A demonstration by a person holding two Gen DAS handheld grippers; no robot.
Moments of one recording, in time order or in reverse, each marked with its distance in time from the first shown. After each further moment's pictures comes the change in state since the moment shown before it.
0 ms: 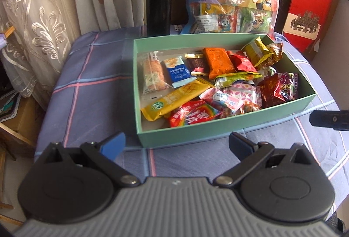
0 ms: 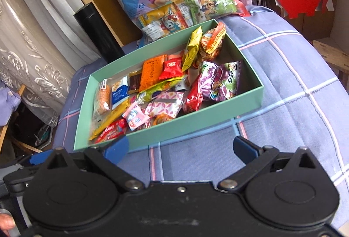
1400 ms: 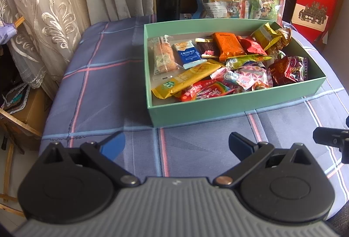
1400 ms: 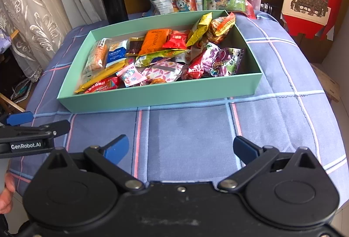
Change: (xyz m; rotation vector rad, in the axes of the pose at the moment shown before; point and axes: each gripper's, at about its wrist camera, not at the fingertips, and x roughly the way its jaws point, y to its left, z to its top) left arm 0.004 0.001 -0.025 0.003 0.030 0.045; right arm 0.004 0.028 -0.029 -0.240 0.049 -0.123
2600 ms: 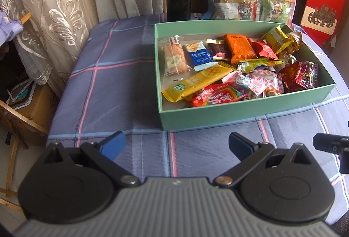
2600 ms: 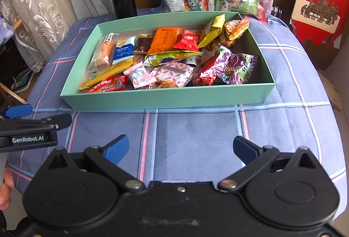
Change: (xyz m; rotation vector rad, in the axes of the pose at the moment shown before) left arm 0.006 0.009 0.009 -0.033 0.018 0.039; right arm 0.009 0.013 0.014 -0.070 0.030 0.008
